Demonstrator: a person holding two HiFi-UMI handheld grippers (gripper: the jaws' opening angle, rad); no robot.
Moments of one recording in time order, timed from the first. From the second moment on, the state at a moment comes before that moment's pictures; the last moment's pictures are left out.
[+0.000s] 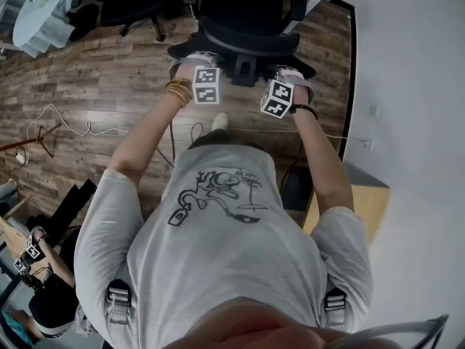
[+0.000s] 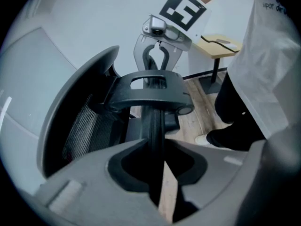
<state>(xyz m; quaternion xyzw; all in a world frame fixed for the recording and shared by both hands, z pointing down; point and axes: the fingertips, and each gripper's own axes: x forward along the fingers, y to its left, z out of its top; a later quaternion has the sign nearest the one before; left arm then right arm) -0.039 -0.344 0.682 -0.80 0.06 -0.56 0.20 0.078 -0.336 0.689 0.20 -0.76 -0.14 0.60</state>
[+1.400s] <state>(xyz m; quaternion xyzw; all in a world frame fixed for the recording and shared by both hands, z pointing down) -0.013 -0.094 0.684 -0.78 0.08 -0.60 0.18 0.105 -0.091 0.687 0.18 -0.76 -0.14 0.60</state>
